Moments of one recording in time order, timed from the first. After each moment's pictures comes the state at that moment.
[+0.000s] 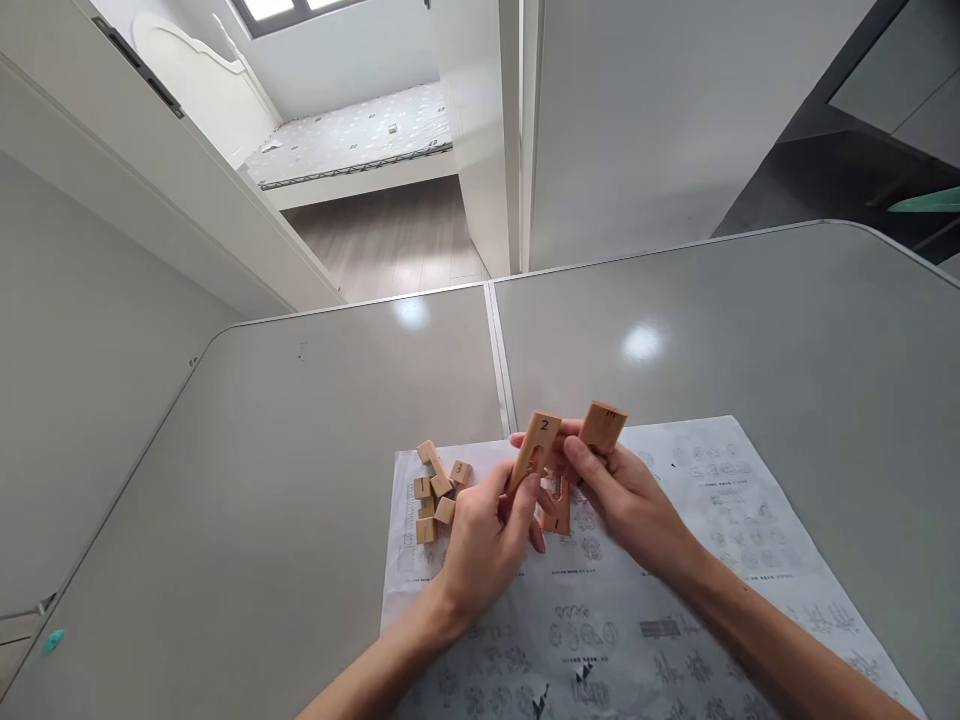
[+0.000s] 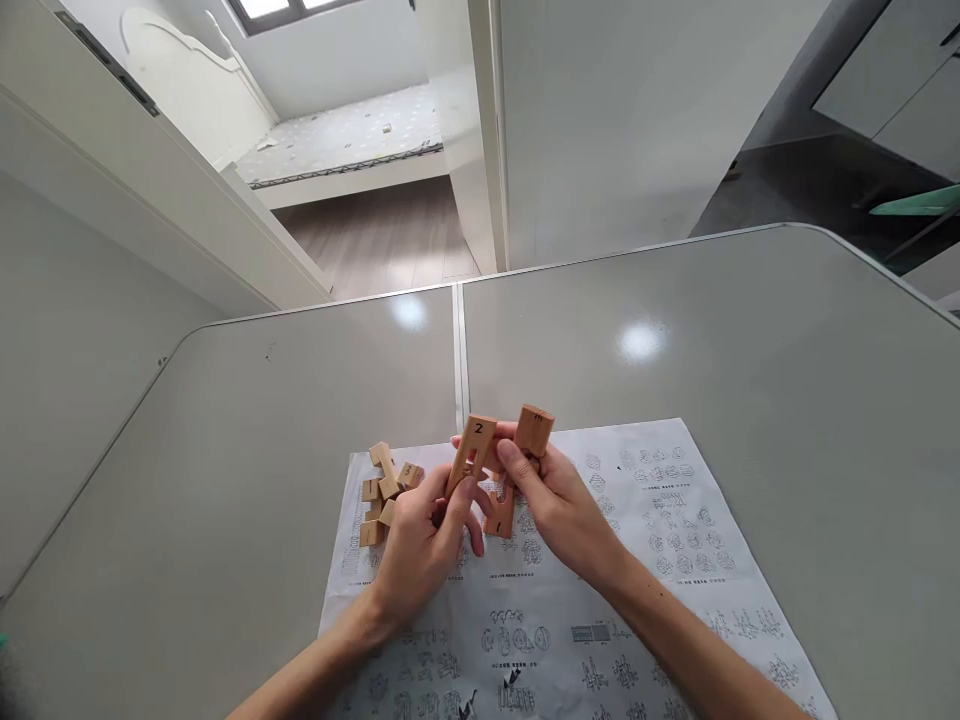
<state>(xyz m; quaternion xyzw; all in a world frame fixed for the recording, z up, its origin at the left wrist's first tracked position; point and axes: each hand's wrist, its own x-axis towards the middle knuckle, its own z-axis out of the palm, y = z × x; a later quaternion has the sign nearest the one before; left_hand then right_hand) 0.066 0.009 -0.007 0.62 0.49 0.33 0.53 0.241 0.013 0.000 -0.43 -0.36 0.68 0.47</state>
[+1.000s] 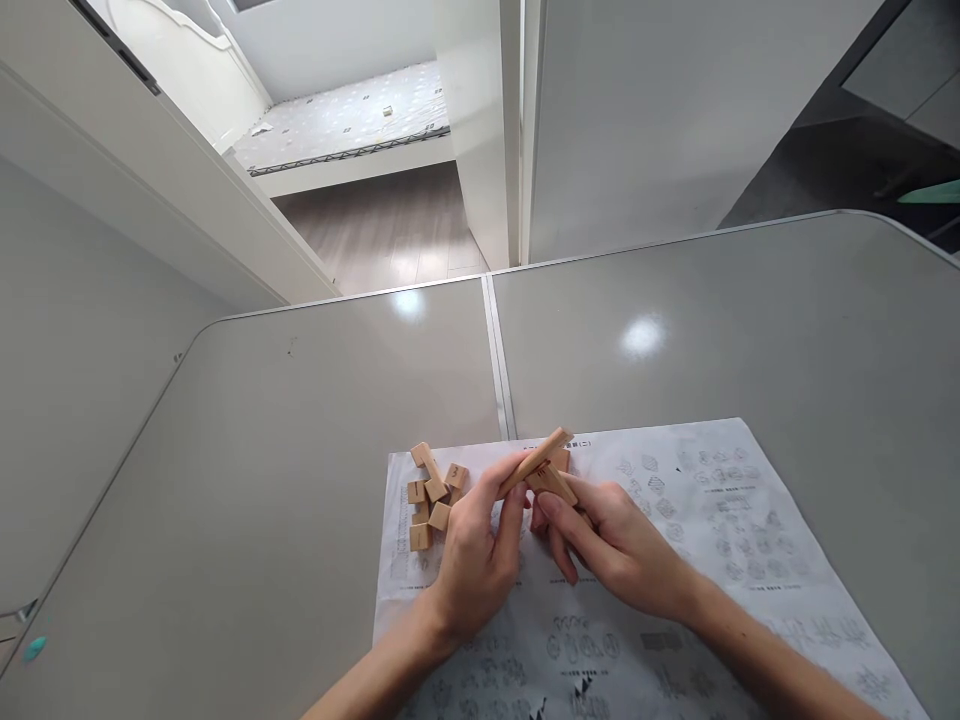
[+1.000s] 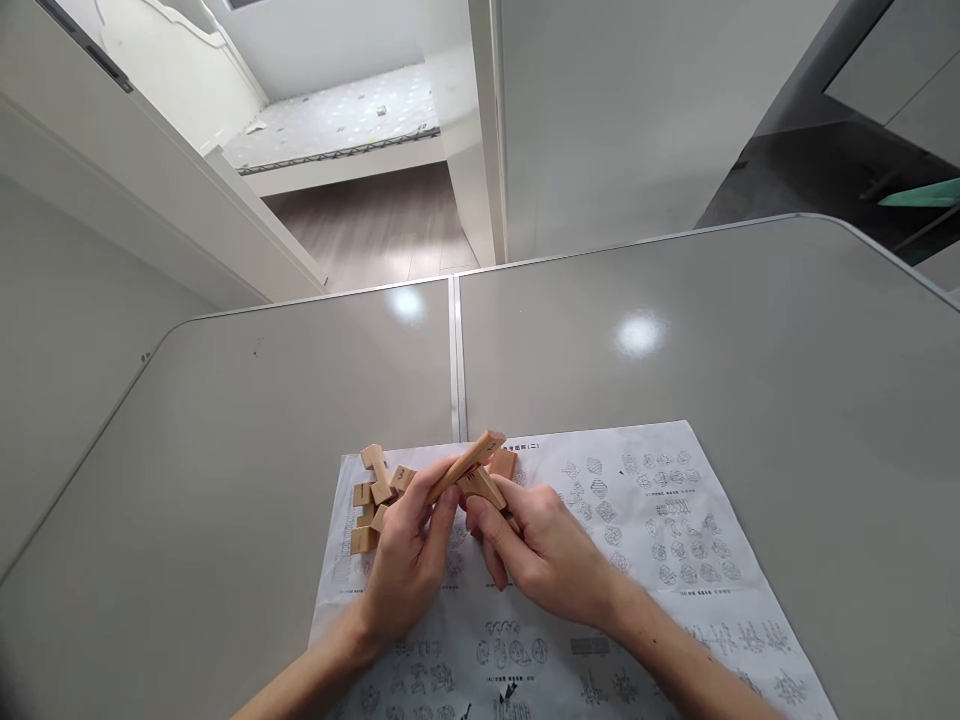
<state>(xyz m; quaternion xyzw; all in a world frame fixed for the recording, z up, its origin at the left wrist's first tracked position) 0.058 0.010 -0.015 0.69 0.43 0.41 0.42 0.243 -0.002 -0.021 -0.39 -0.59 0.60 0.37</state>
